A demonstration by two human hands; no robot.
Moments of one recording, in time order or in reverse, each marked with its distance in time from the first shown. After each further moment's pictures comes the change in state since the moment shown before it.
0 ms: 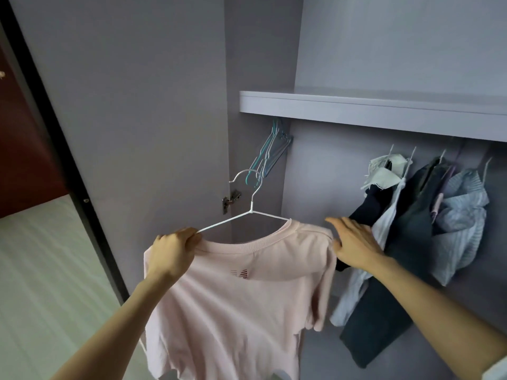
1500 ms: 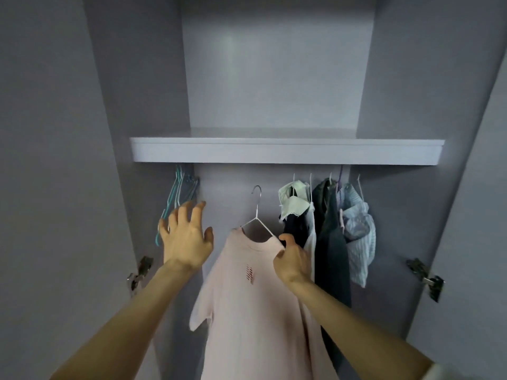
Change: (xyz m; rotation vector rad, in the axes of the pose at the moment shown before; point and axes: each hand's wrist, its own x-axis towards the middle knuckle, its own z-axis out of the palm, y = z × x) left_hand 0.149 0.163 0.076 -0.117 -0.028 0.438; right_hand 0.043 -0.033 -0.017 0.425 0.357 0.749
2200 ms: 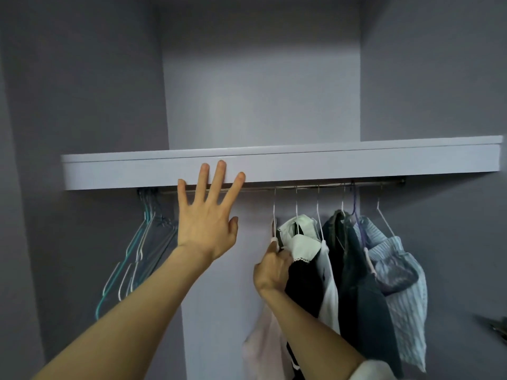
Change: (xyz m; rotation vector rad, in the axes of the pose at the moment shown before) left_hand 0.149 0.046 0.098 0.328 0.365 0.391; right_hand 0.190 -0.002 0.115 0.024 0.233 0.033
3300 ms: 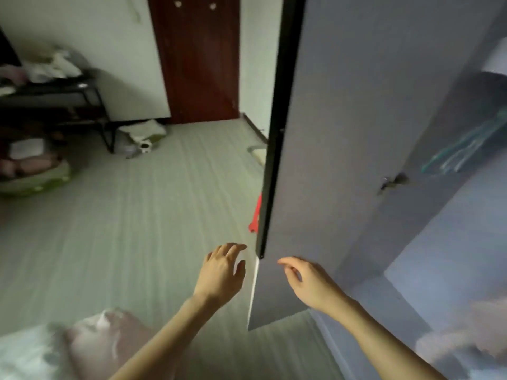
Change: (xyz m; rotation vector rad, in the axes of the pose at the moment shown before) left_hand -0.496 -0.046 -0.376 -0.028 -0.583 -1.179; right_hand -0.468 -0.062 -0.096 0.171 -1.412 -1.153
